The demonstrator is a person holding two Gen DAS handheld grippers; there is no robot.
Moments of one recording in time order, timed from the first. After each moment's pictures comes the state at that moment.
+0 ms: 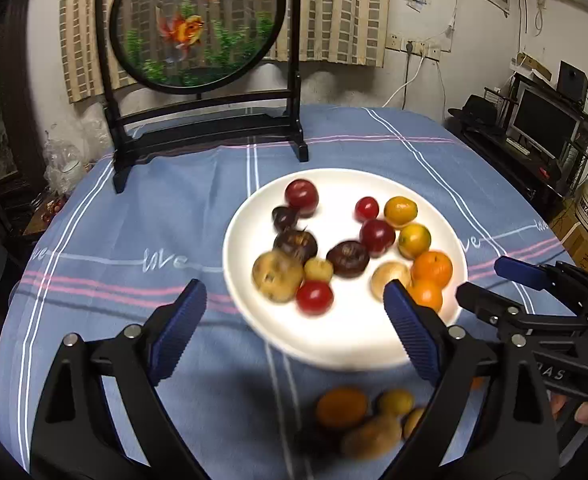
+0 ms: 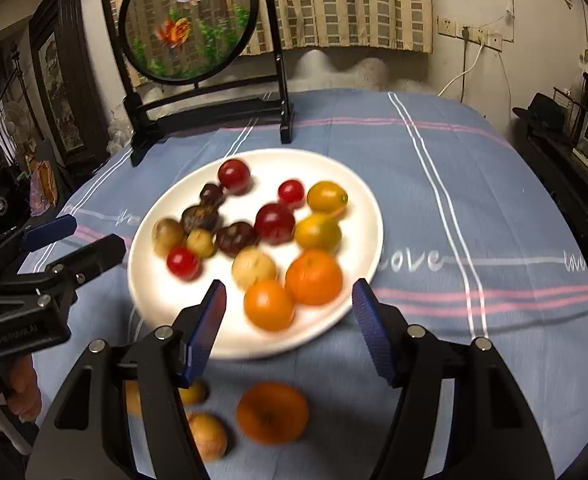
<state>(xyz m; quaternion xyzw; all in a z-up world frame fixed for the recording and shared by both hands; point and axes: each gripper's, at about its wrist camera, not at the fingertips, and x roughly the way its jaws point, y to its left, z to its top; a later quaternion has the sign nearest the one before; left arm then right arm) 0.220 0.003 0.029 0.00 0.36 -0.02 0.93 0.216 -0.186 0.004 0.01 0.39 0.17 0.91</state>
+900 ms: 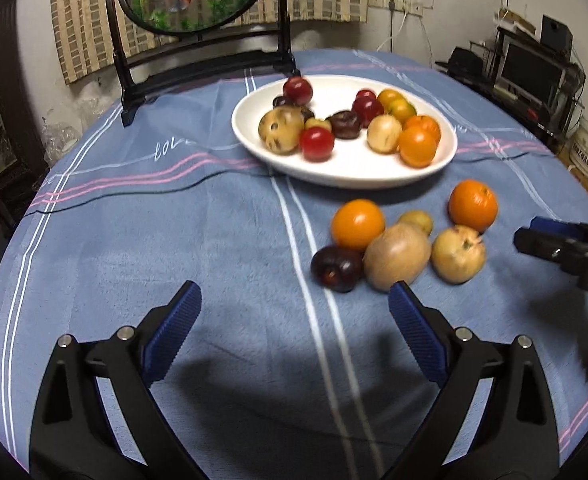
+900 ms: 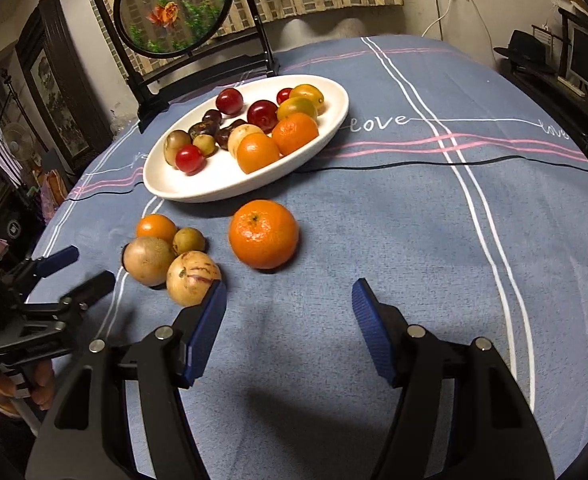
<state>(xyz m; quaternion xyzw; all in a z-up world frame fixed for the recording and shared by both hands) 0.131 0.017 -0.038 0.03 0.41 -0.04 0.91 0.129 -0.225 -0.043 0.08 0.43 0.17 0.88</state>
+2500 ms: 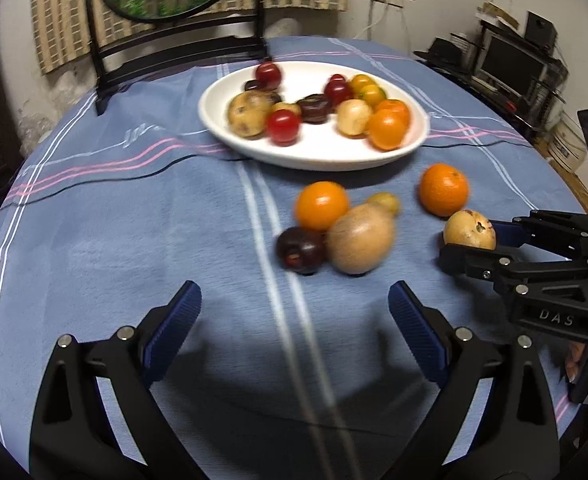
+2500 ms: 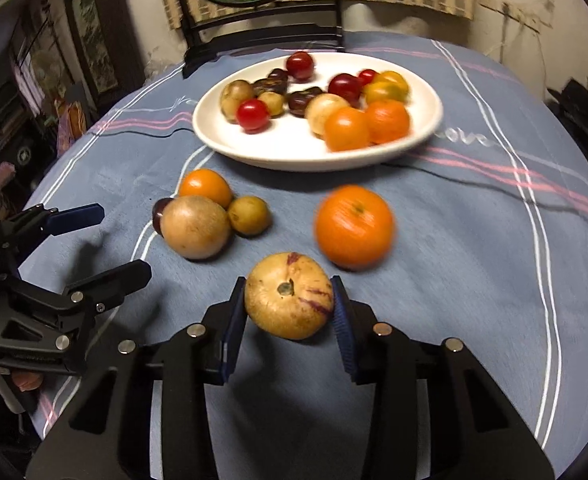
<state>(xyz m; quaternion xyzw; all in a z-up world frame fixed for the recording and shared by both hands) 0.125 -0.002 -0.039 0.03 0.42 -0.09 0.90 0.128 -0.181 -0.051 -0.02 0.45 0.22 0.87</state>
